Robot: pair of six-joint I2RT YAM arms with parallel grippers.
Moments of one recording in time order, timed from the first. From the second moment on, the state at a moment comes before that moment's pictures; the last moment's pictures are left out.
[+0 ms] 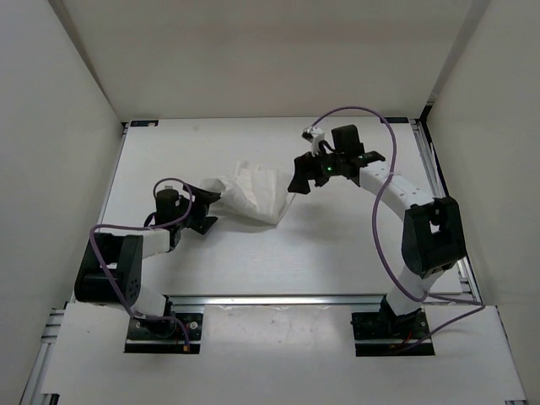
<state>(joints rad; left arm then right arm) -0.09 1.48 0.45 0.41 0.35 -1.29 0.39 1.73 1.32 -0.35 -0.65 -0.08</state>
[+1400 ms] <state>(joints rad) -0.07 1.48 0.44 0.54 0.36 -1.30 0.83 1.83 1.46 -0.42 -0.54 -0.54</state>
